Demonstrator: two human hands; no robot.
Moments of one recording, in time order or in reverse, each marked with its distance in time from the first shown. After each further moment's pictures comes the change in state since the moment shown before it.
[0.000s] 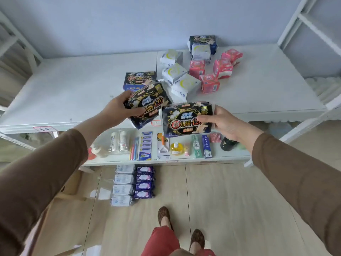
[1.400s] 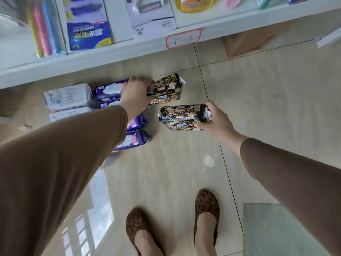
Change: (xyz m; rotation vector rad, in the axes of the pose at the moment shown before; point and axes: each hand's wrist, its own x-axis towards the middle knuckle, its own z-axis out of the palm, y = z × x) left_hand 0.113 -0.625 0.466 0.714 -0.281 0.181; right_hand 0.163 0.739 0.074 -0.543 0.422 0.315
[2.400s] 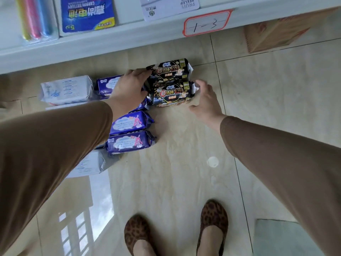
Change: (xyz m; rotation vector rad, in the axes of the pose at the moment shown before) left_hand 0.020 -0.058 0.028 0.017 -0.045 0.055; right_hand 0.107 -0.005 0.067 -0.160 0.059 -0.079
